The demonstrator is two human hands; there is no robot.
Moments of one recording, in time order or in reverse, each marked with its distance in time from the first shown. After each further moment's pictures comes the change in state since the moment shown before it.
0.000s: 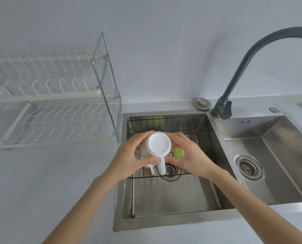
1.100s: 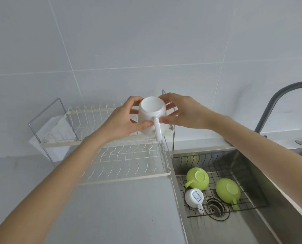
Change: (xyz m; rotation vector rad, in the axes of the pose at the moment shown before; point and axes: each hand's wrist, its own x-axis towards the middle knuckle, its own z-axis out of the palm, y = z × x) left_hand 0.001 0.029 -0.269 0.141 0.145 0.194; right_hand 0.123 -0.256 0.008 -0.292 0.157 -0.241
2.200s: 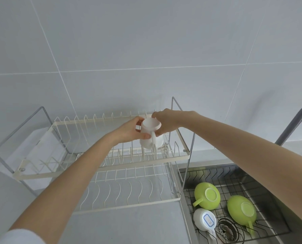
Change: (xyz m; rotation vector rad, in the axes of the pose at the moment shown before) left_hand 0.113 -0.110 0.017 -0.057 -0.297 -0.385; right_hand 0.152 0.063 0.057 -0.500 -0.486 0.241
